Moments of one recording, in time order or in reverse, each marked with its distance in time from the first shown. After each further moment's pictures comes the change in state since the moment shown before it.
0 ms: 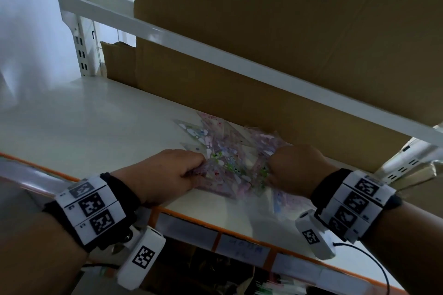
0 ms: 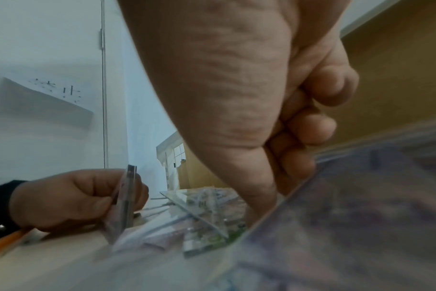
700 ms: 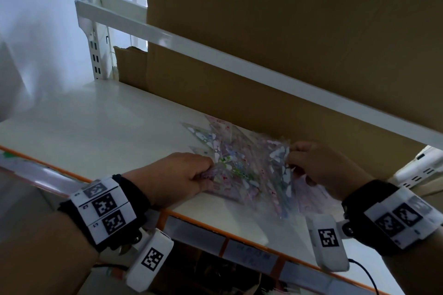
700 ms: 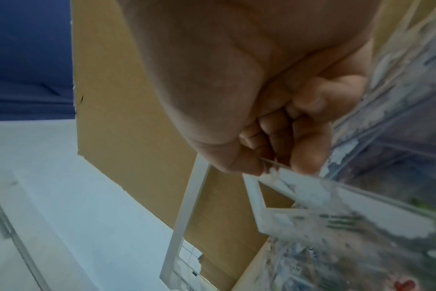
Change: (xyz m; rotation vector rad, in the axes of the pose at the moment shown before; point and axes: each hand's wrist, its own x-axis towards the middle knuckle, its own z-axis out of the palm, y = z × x) left_hand 0.001 -0.001 0.001 0.023 -0.001 -0.017; right_hand -0.013 0.019 -0.003 1.396 0.055 0.413
